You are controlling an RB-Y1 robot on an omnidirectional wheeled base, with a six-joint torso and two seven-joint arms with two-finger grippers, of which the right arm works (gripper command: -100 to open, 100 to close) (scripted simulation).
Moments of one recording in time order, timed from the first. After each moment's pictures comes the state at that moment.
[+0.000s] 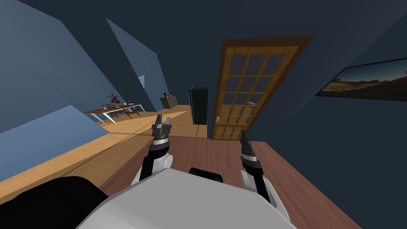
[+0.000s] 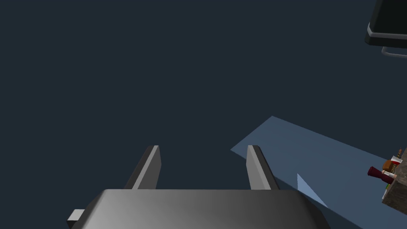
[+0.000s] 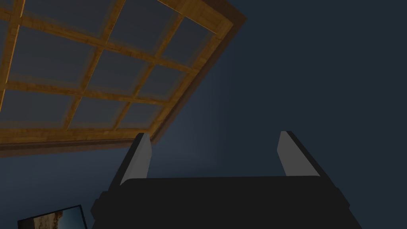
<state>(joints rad) 0.38 -0.08 -0.03 -1.89 0.17 -0.74 0.25</state>
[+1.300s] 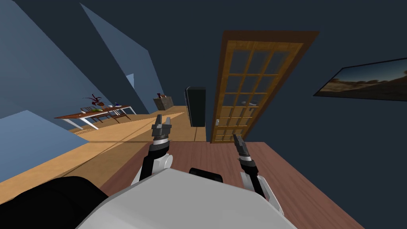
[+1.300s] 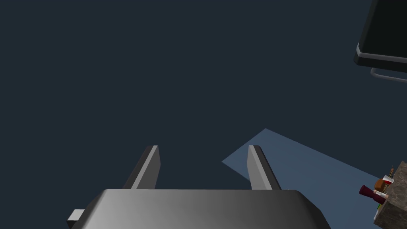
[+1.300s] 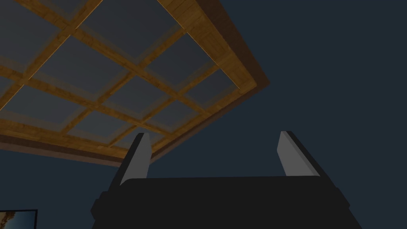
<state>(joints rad) 0.29 -0.11 -0.08 -1.62 0.29 -0.82 0.42</state>
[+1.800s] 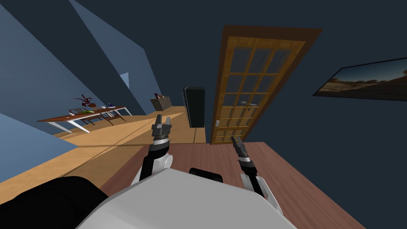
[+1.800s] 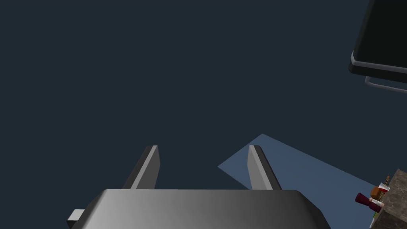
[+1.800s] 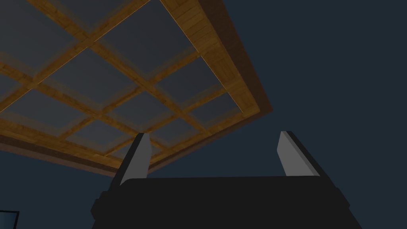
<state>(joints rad) 0.26 -0.12 -0.10 -1.50 0.35 -0.85 0.48</state>
